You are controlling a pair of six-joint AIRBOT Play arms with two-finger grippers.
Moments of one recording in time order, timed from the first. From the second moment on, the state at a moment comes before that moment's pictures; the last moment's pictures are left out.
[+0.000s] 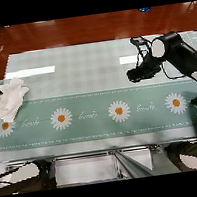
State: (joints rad) left arm 0.52 -1.41 1.21 1.46 -1.04 -1.52; right arm 0.33 -1.37 1.27 -1.54 1.28 1.74
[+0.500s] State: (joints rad) left arm 0.48 -1.58 1.25 1.52 -1.06 -1.48; right arm 0.33 -1.36 1.27 -1.52 1.29 1.80
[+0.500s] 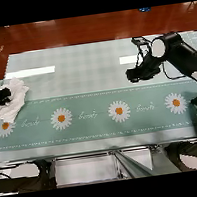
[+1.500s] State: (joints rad) left arm 0.06 -1.02 1.79 0.89 -0.99 -1.45; right arm 0.33 -0.81 1.27 -1.55 1.21 1.80
